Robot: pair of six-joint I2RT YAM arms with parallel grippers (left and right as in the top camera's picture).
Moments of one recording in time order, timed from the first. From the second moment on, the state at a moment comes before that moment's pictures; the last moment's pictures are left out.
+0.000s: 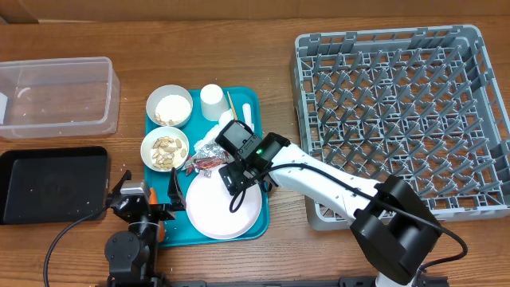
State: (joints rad) left arm 0.03 0.02 0.04 -0.13 0.02 -0.12; right arm 0.86 1.91 1.35 -0.76 0.02 0.37
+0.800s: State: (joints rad) left arm 0.03 0.02 0.04 -0.13 0.02 -0.12; right arm 0.86 2.02 1.35 -0.72 0.01 0.36
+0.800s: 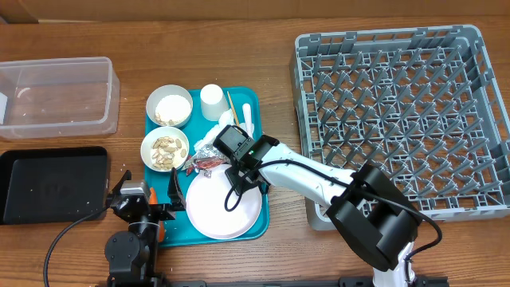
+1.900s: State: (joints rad) left arm 0.03 0.02 0.04 -0.13 0.02 -0.12; right arm 0.86 2.02 1.49 -0.93 -0.02 0.35
